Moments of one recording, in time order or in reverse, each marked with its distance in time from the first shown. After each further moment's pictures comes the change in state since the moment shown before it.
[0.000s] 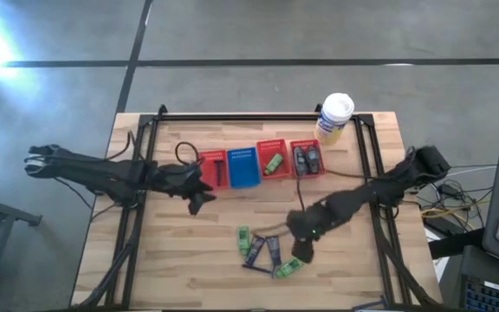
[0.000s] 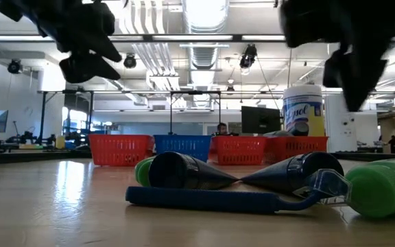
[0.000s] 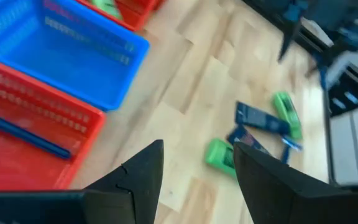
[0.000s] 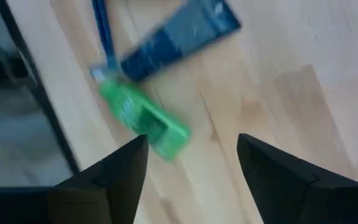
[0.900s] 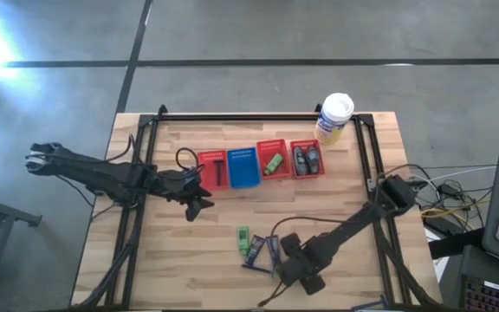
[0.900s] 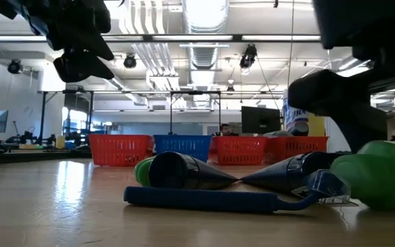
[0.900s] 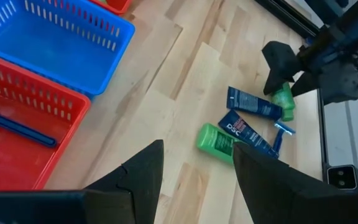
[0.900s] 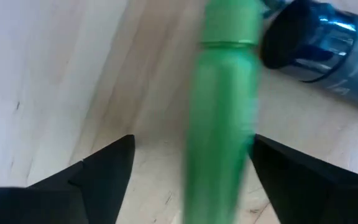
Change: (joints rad) left arm -0.062 0.001 0.000 -0.018 -0.004 -0.017; right arm 0.189 0.435 0.277 -0.079 0.098 -0.712
